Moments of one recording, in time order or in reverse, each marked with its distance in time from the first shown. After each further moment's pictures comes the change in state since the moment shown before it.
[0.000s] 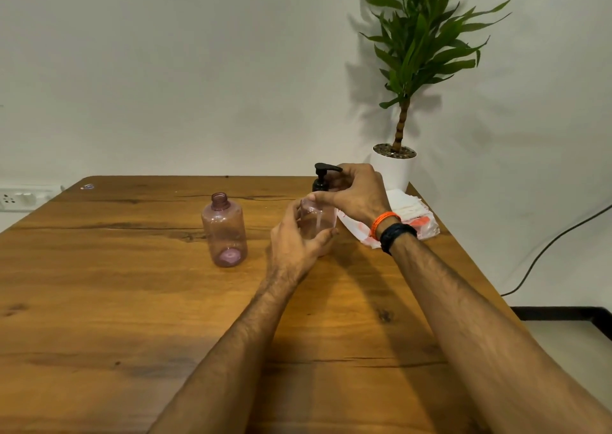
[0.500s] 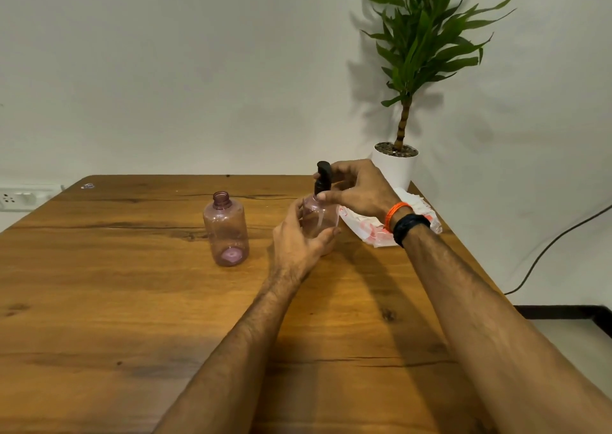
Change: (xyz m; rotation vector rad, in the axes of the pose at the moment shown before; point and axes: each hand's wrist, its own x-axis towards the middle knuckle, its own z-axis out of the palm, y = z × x) left_hand 0.000 0.001 0.000 -0.047 -0.013 -0.032; right_hand 0.007 -0.001 -0.013 -0.075 -0.205 -0.064
